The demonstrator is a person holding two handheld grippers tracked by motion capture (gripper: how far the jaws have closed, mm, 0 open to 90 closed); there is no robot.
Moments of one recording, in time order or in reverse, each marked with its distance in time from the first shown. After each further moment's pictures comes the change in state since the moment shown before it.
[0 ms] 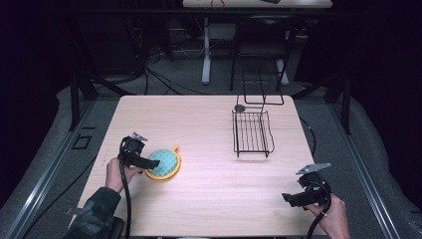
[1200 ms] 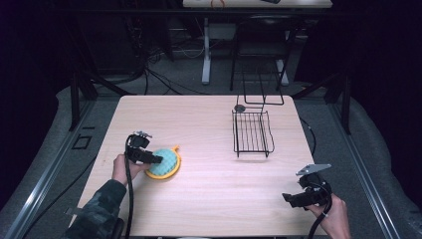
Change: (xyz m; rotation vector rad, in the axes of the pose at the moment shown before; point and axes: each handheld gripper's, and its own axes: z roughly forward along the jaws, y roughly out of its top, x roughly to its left) left arm 0.004 0.009 0.021 0.046 -0.080 -0.053; right arm 0.002 -0.001 -0.003 -0.017 -0.009 -0.030
